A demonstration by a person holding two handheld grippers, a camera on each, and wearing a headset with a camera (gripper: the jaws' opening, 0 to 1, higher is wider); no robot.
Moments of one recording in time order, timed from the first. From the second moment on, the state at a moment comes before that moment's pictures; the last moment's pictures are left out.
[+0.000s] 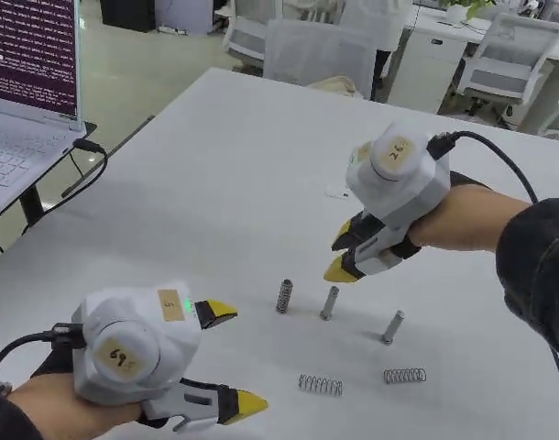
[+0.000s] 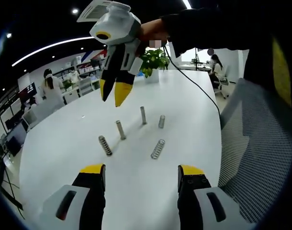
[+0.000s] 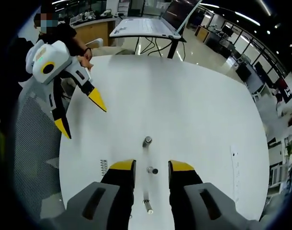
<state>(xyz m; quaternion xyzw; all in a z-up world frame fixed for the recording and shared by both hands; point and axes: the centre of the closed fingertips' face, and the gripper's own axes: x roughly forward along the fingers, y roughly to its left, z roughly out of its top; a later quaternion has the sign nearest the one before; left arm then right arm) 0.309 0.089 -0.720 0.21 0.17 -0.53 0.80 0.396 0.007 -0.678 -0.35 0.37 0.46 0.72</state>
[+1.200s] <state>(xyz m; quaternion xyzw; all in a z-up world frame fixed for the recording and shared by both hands) 0.297 0.072 -0.716 0.23 0.17 -0.55 0.78 0.299 -0.002 -0.750 -0.27 0.40 0.49 0.72</state>
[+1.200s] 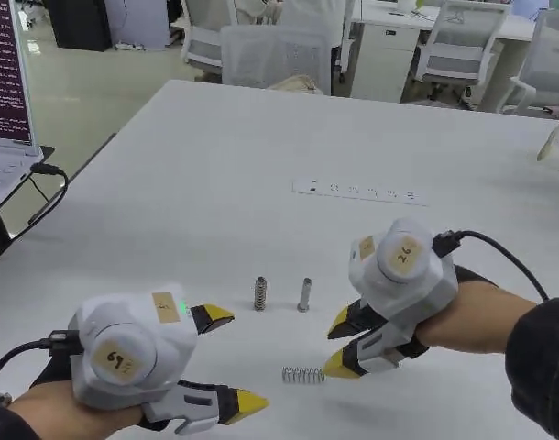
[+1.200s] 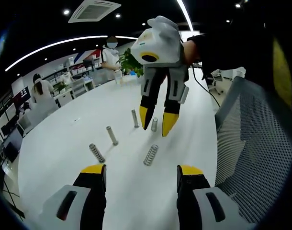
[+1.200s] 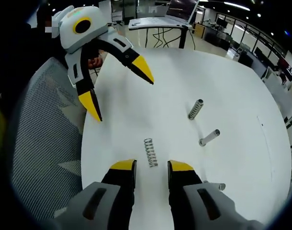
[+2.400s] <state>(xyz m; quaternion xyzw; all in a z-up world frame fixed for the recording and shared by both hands) 0.295 0.069 -0.725 0.22 0.18 -0.56 0.78 0.301 0.001 -0.795 -0.26 0.42 0.50 0.71</state>
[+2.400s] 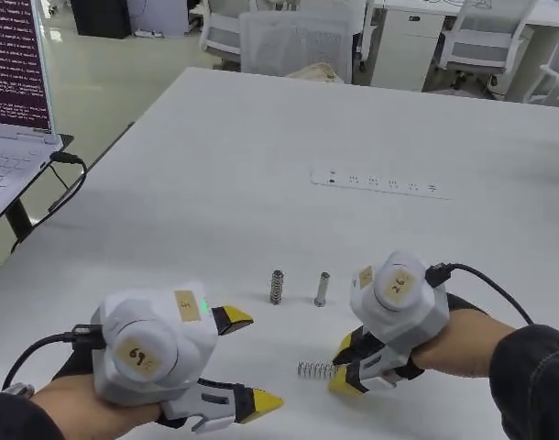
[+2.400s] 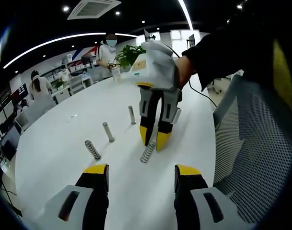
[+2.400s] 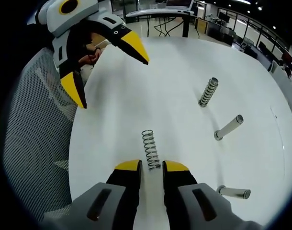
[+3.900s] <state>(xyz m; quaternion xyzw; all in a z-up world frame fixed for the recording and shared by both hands) 0.293 0.054 -0.732 0.23 0.17 -0.59 0.75 0.285 0.032 -0.731 -0.31 0.38 0.53 0.69</state>
